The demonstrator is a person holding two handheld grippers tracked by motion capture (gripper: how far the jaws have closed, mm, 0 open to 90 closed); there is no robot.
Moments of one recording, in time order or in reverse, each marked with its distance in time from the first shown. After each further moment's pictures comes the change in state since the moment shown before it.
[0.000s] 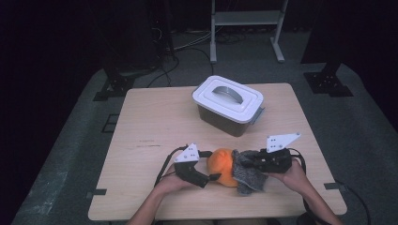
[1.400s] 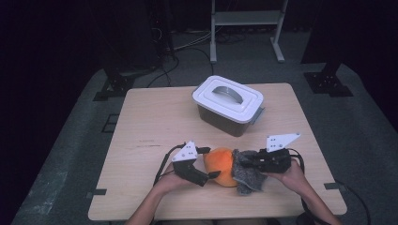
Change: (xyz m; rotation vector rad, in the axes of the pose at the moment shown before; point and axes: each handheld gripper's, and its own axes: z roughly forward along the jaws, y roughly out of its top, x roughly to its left) left arm 0.000 0.008 -0.007 -0.036 0.026 0.001; right arm -0.001 -0.001 0.002 -0.020 0.011 0.020
